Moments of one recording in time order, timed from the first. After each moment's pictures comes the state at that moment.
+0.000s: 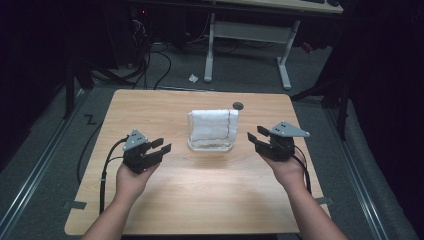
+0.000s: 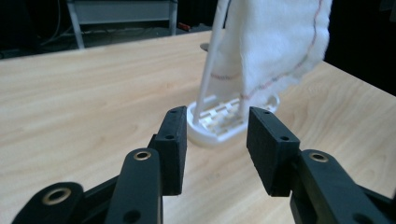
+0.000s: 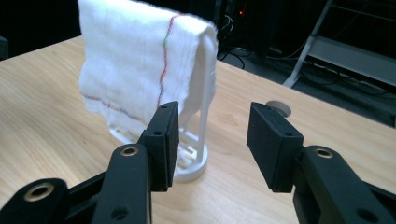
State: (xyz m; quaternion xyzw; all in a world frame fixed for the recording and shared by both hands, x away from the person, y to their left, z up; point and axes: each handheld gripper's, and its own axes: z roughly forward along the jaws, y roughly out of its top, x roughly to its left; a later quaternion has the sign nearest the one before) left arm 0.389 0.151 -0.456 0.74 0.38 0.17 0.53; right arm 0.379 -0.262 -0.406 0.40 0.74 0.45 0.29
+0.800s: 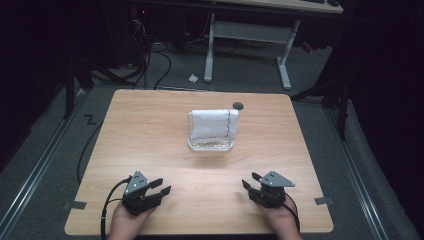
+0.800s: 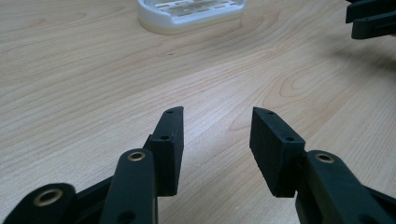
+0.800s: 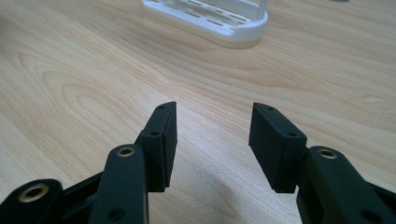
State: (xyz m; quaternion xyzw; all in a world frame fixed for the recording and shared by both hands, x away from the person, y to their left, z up) left arm 0.313 0.155 -0.518 0.78 0.37 0.13 0.48; right arm 0.303 -0.255 -0.521 0.43 0.77 0.41 0.25
